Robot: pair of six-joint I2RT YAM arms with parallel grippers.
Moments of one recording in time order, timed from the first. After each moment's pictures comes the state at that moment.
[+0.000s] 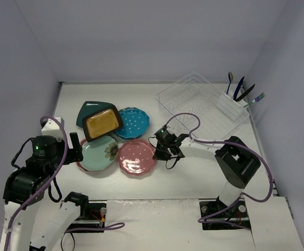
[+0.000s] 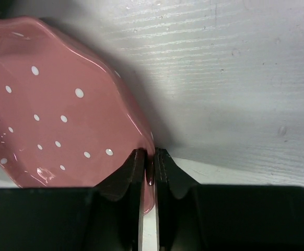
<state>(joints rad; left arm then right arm) -0.25 0.64 1.20 -1.18 -0.25 -0.24 0.80 1.70 0.90 -0.27 0.03 1.00</state>
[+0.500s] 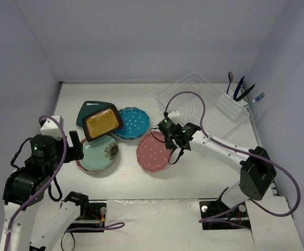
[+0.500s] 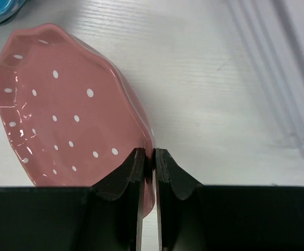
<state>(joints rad) -0.25 0.63 1.19 -1.14 -0.24 -0.24 0.82 1.52 1.11 -0.67 0.36 0.62</state>
